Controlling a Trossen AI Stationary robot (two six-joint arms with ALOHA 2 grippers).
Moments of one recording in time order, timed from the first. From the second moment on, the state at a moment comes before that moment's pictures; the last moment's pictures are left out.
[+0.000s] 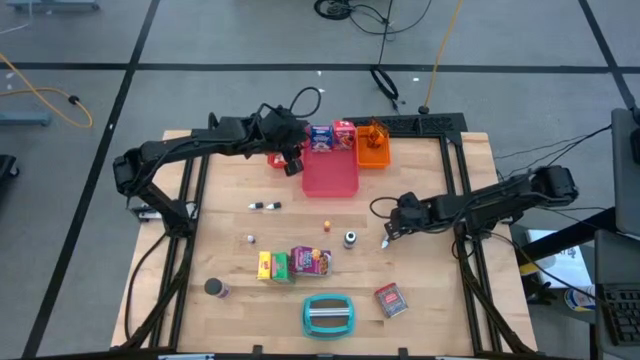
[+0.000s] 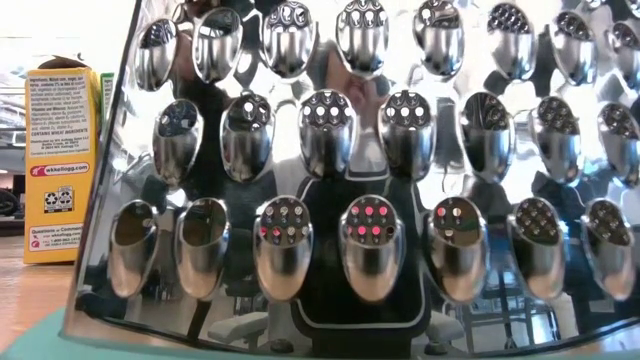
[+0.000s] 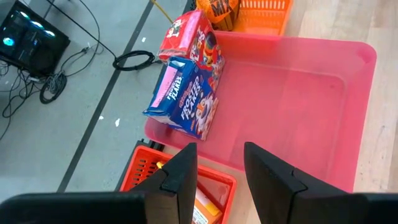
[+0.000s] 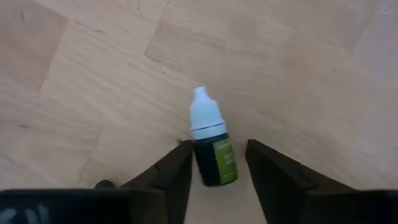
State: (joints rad) left arm 0.43 1.57 1.35 -0.57 -0.19 0.26; right arm 0.05 1.30 0.48 -0.53 0.23 1.16
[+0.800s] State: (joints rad) left arm 0.42 1.57 1.35 -0.64 -0.26 0.21; right arm 0.01 1.11 0.47 -0.41 0.28 0.90
